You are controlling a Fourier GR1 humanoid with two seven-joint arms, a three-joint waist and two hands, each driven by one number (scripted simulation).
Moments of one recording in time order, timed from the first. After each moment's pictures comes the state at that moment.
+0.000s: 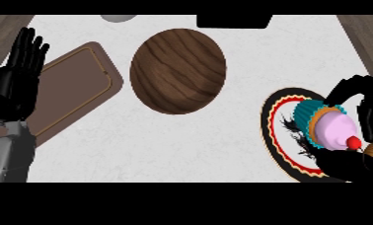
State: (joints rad) left arm -0.26 0.30 0.22 -1.50 0.13 0.02 0.00; right arm -0.27 -0.24 0.05 -2.31 0.77 0.48 0.83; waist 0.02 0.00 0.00
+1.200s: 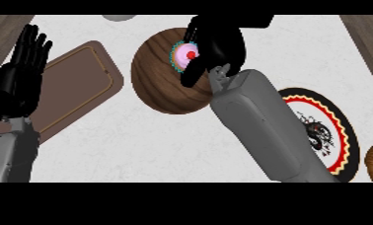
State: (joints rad) left arm -0.28 0.29 0.21 -1.49 0.12 0.02 0.00; right arm -0.90 0.00 0.30 -1.33 0.76 0.12 0.93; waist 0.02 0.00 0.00
